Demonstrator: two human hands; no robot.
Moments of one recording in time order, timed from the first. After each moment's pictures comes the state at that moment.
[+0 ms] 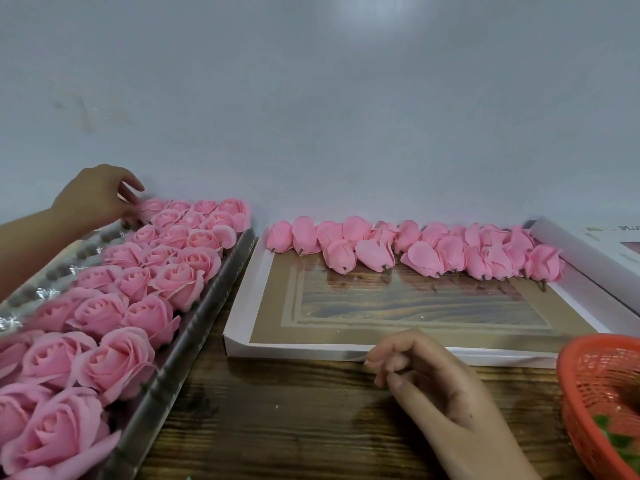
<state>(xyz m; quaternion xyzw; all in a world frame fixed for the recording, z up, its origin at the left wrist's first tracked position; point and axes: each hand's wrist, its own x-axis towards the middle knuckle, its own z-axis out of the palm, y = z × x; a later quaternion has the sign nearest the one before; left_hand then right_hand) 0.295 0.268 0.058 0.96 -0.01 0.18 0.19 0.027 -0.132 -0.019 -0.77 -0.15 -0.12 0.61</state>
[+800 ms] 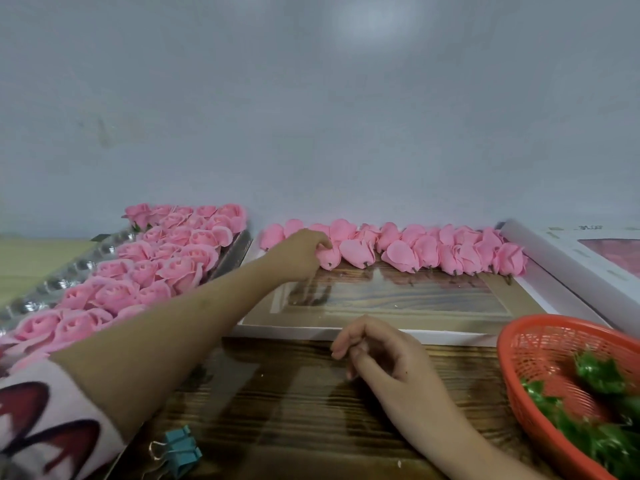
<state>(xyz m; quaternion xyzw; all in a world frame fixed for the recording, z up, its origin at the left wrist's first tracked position) 0.208 0.011 0.022 0.94 -0.26 0.01 0.21 0.022 -0.130 -0.014 -0.78 -0.15 -0.10 0.60</state>
